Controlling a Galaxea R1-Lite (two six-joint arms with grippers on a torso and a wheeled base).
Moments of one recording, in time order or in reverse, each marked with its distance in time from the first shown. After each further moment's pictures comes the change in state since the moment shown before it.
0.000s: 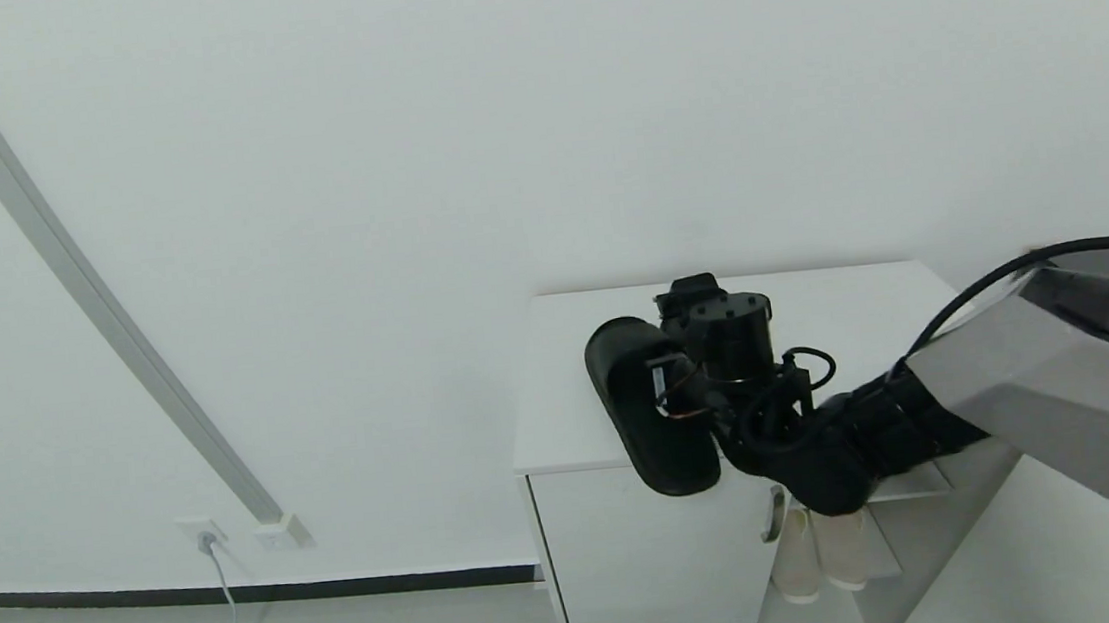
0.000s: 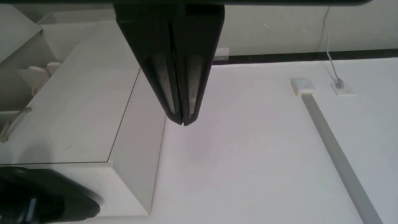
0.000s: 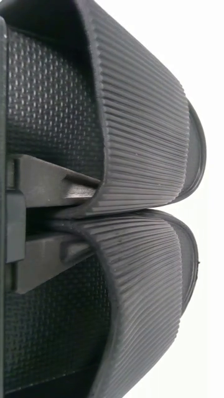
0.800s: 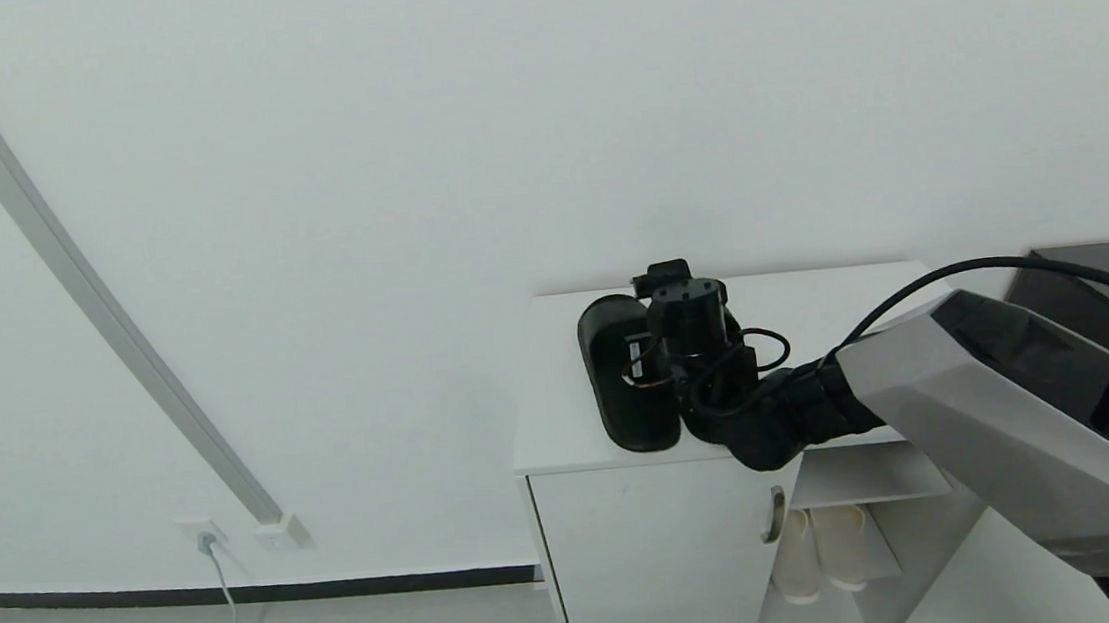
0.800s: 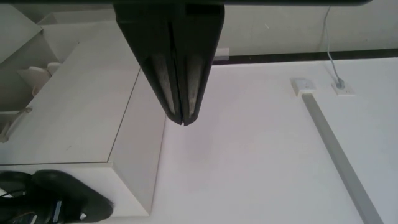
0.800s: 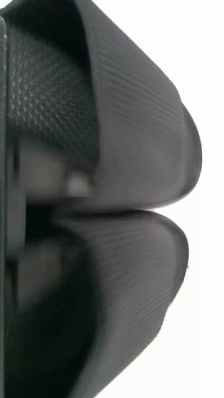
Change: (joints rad) left arm 0.000 0.000 0.001 0.000 -0.001 0.001; right arm -0.039 0.205 -0.401 0.155 -0.066 -0.001
